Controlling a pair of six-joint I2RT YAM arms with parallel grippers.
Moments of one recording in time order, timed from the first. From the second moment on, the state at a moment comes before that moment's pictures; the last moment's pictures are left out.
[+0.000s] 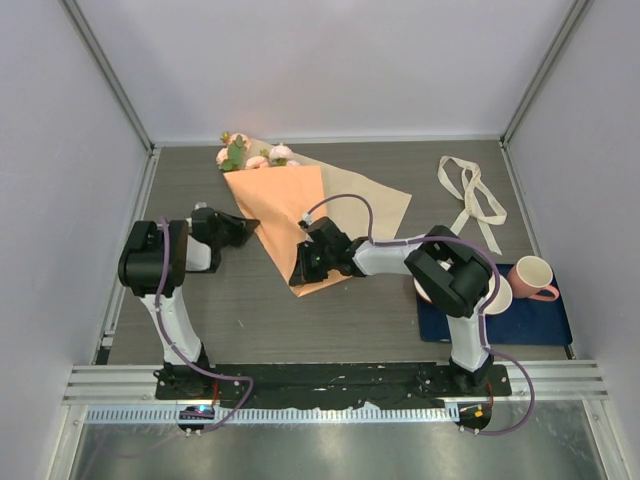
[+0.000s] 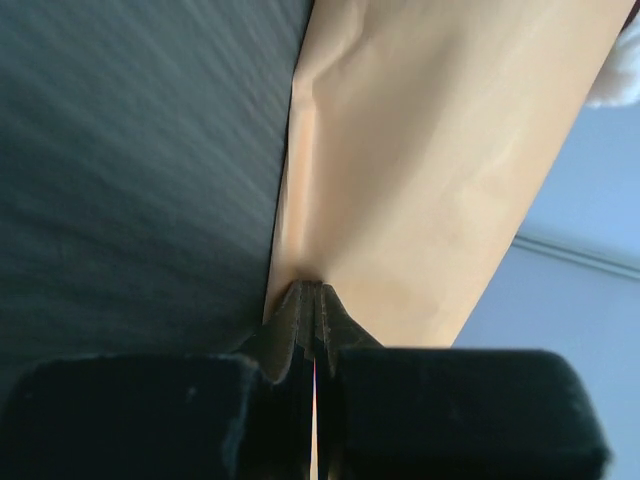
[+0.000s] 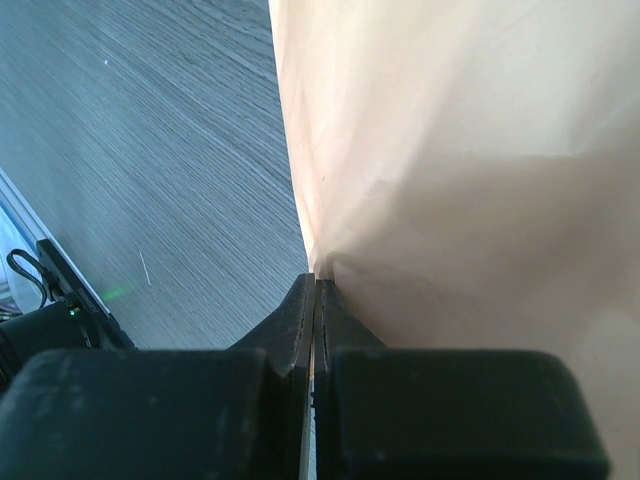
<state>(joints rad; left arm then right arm) -0.02 1.94 0.67 0.78 0.32 -1.25 0.83 1.98 1.12 0.07 -0.32 0.71</state>
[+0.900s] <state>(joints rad) 0.13 2.21 1.18 0.53 0.30 -1.30 0.84 2.02 1.19 -0.02 -0.34 0.71</state>
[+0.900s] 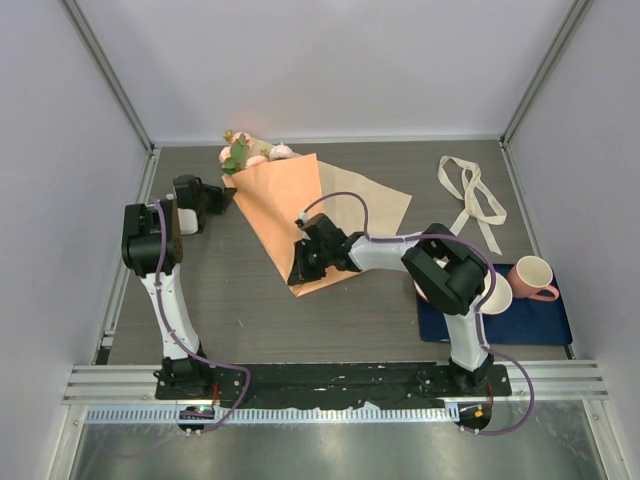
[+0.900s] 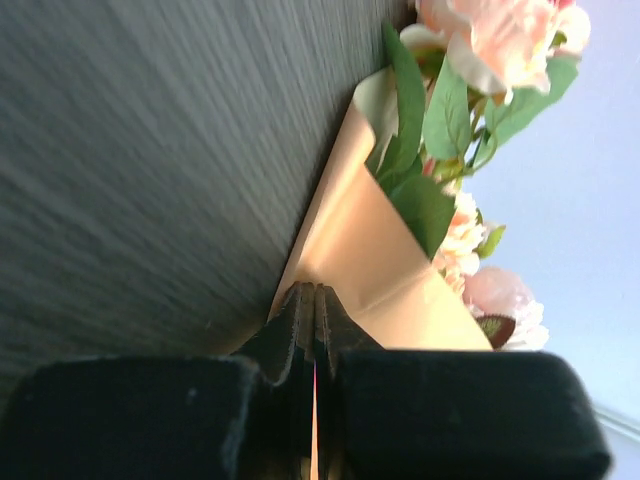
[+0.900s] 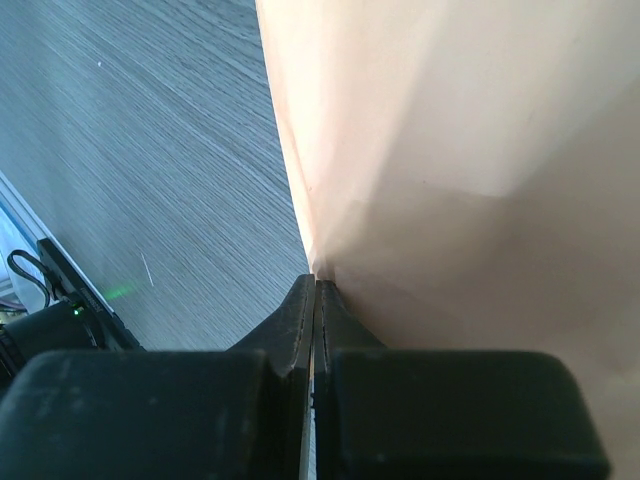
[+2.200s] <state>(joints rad) -0.04 1.68 1.12 -0.11 0.16 -1.01 0.84 2.02 1.28 -0.18 -0.32 0.65</state>
